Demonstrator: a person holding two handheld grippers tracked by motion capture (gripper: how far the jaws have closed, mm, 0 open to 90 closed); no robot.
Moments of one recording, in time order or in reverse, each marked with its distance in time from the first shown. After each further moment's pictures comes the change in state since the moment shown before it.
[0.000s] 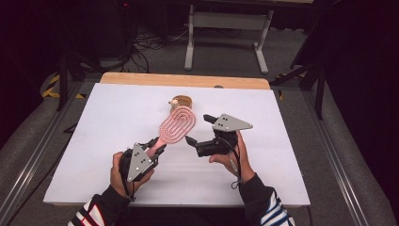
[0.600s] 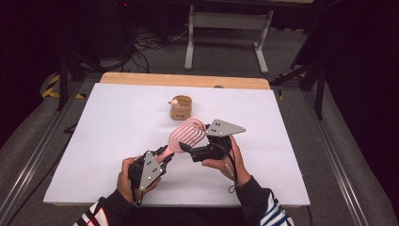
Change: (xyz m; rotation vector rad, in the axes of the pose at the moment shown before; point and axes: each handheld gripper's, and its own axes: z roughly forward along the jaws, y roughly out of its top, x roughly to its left) left arm -0.026 -0.004 0.009 0.032 -0.031 0.075; right arm 0.015 -0.007 0.009 0.022 0.085 0.010
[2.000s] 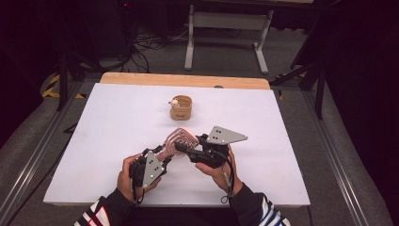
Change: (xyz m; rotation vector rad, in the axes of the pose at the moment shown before) left arm 0.003 -0.007 0.007 0.041 0.027 0.019; right arm 0.023 -0.001 -0.006 -0.119 0.107 0.065
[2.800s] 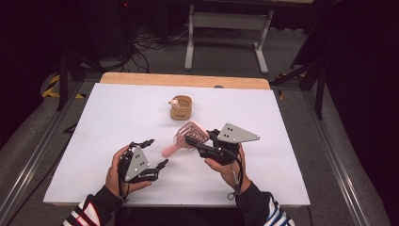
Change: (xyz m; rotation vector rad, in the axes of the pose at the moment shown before) left arm 0.033 -0.020 -0.010 -0.014 -0.134 -0.067; right arm -0.010 0.008 -0.023 -0.038 -0.095 -0.041
